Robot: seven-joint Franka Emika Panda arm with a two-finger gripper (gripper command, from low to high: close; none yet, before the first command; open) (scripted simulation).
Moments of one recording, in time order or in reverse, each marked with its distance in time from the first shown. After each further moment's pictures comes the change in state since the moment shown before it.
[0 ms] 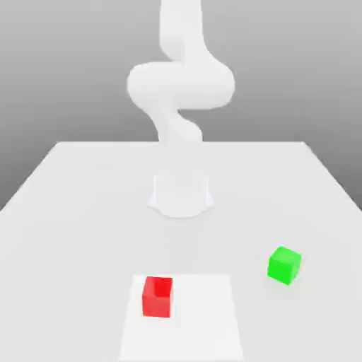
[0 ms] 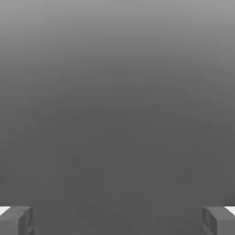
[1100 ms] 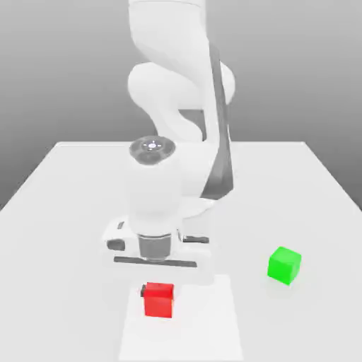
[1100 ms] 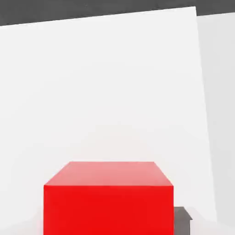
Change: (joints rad) arm -0.079 0.962 -0.015 -0.377 0.028 0.623 -0.039
